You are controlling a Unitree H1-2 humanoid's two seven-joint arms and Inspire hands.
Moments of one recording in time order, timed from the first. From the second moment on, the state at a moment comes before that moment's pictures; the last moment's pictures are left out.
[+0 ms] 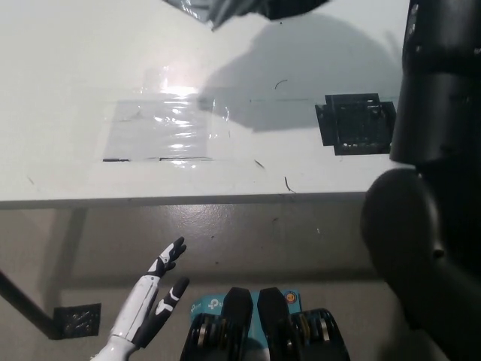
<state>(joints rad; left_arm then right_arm) 0.02 0.16 -0.12 -0.02 0.27 -0.18 -0.08 -1.46 0.05 -0.54 0.44 0.79 0.47 -0.40</state>
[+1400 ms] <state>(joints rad) 0.00 0.17 -0.15 -0.03 0.30 -0.17 -0.09 -1.39 0.12 -0.37 0.58 0.92 0.47 -0.45</state>
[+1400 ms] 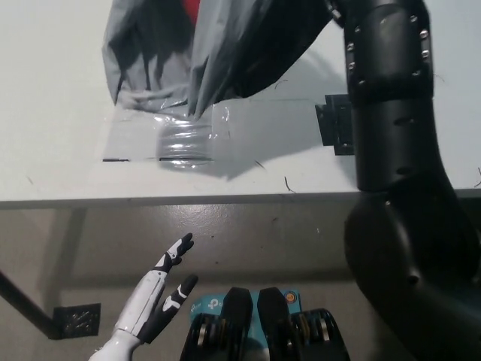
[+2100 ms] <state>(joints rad) -0.01 0.18 -0.15 -0.05 0.30 -0.14 -0.10 -1.29 0.14 -0.37 0.80 0.81 0.39 -0.37</state>
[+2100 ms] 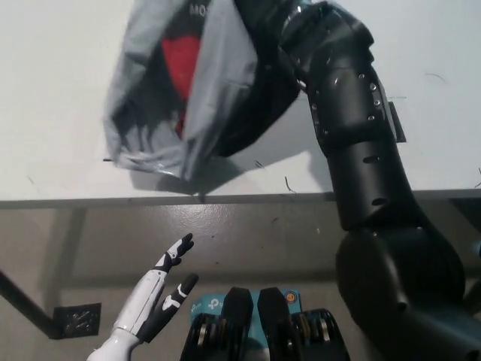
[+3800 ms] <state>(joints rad) -0.01 0.18 -0.15 -0.04 0.30 -0.13 -0.10 -1.15 -0.28 0.28 0.25 0.12 0.40 -0.31</state>
